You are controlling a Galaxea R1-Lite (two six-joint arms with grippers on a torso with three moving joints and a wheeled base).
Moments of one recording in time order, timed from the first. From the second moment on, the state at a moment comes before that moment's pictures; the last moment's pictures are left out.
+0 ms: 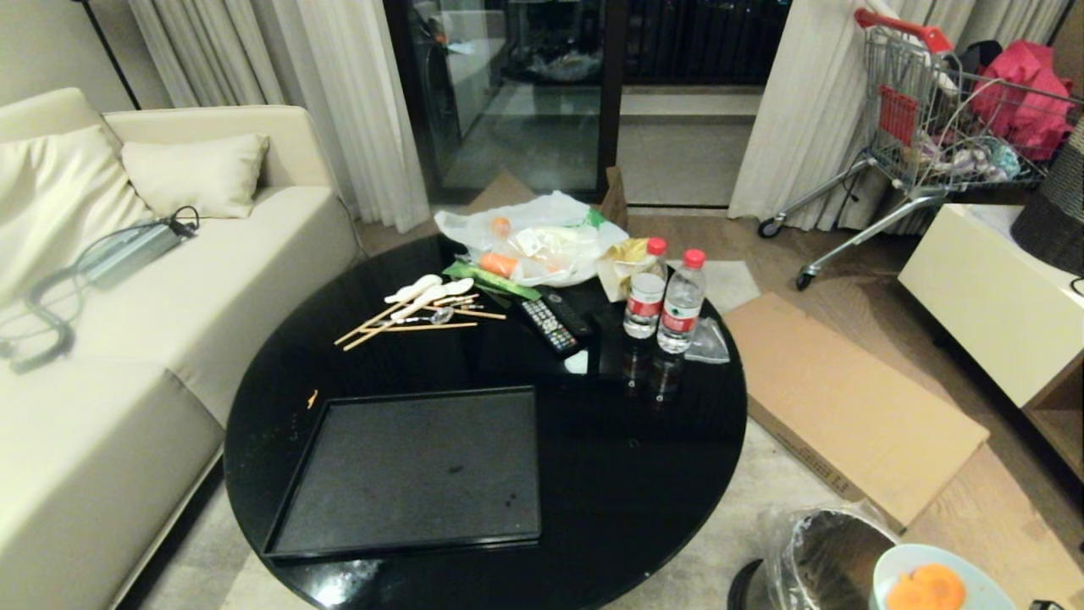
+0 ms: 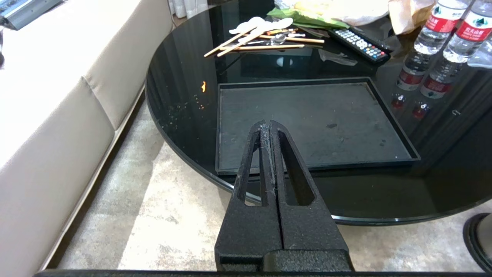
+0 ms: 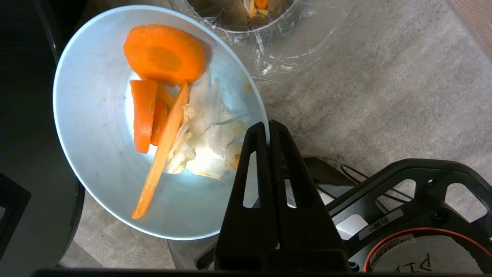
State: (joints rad) left arm 0.00 0.00 0.00 -0.01 0.01 -0.01; right arm 0.24 1.15 -0.23 0.15 -0.26 1.02
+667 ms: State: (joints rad) left arm 0.00 0.00 0.00 -0.01 0.01 -0.01; right arm 0.24 1.15 -0.23 0.15 -0.26 1.02
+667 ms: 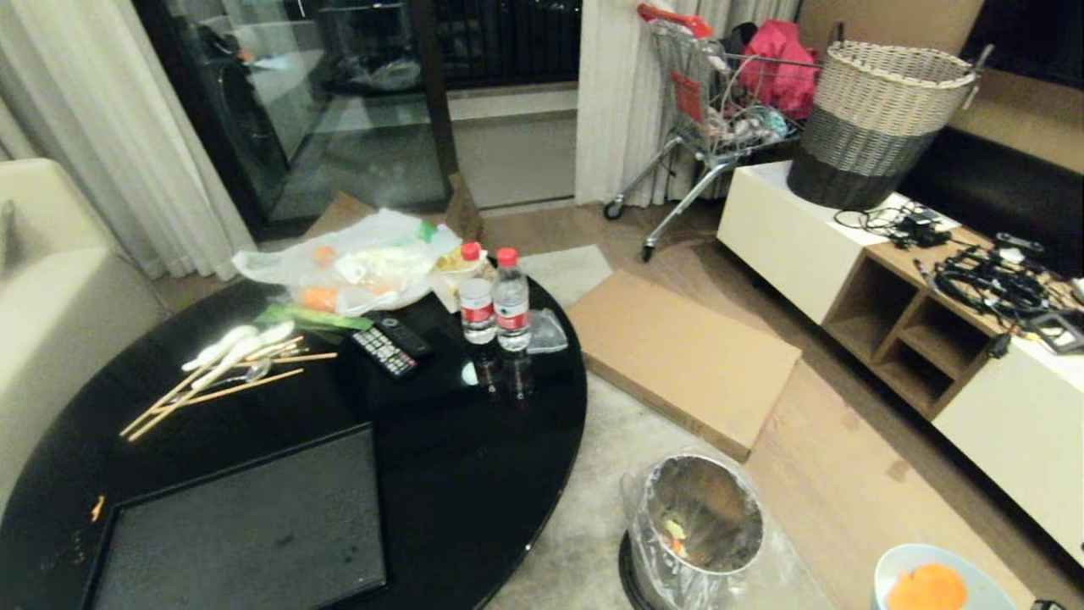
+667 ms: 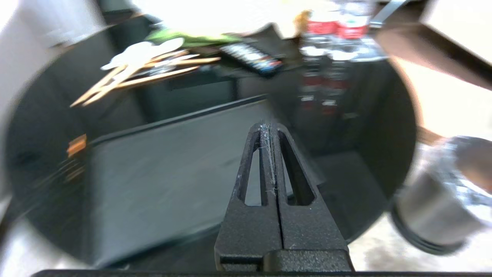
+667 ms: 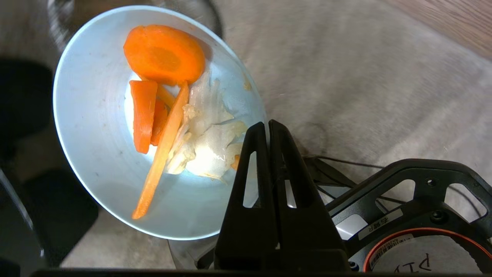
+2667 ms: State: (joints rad) left arm 0.00 0.00 0.00 -0.01 0.01 -0.01; right arm 0.24 1.14 -0.24 0.16 -0.28 1.01
